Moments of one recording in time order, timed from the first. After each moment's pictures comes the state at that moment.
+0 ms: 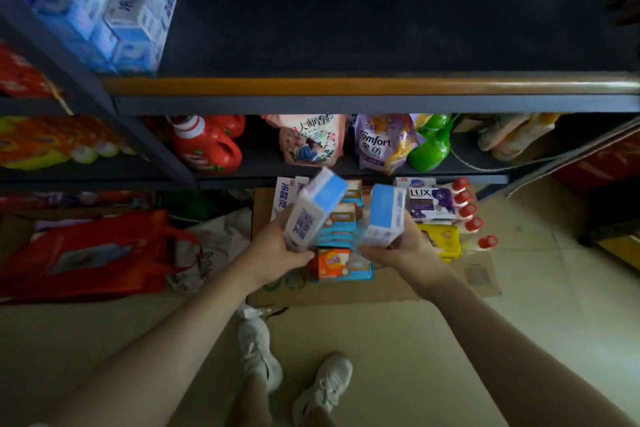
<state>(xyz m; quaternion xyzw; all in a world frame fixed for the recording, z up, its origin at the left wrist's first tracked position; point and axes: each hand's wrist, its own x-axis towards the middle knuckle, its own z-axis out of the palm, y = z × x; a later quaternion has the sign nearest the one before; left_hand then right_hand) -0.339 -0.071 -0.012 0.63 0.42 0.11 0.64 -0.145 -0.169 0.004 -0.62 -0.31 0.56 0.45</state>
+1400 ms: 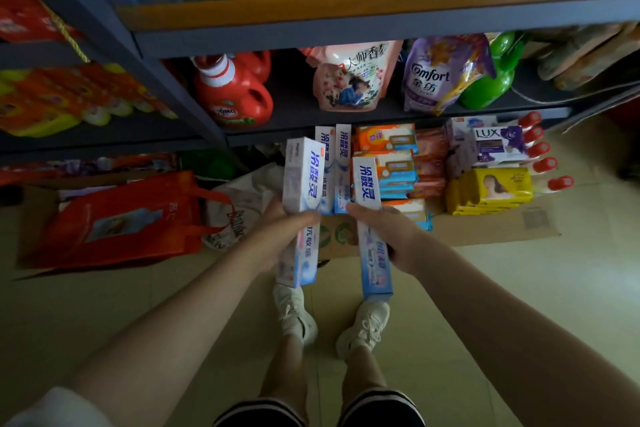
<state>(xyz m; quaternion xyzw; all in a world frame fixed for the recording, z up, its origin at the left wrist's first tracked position) -0.424 -0.044 -0.064 0.46 0.56 0.04 0.69 -0.263 -0.124 -0.067 -0.68 0.01 0.66 0.33</state>
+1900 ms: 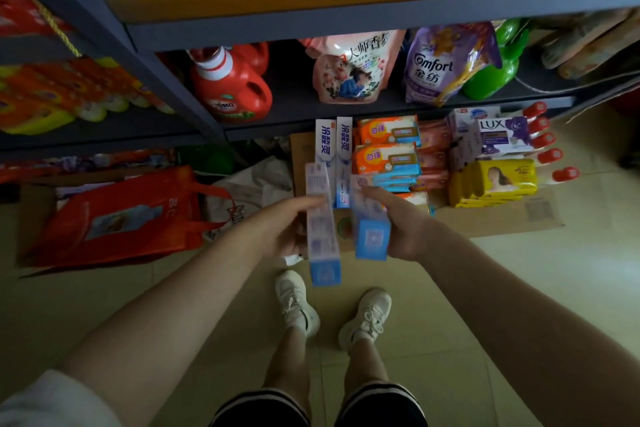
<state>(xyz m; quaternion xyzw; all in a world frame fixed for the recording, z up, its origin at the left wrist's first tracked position) -0.419 -0.027 -0.061 0.26 0.54 -0.09 0.79 -0.257 -0.117 -0.061 -0.54 0.12 0.72 0.42</state>
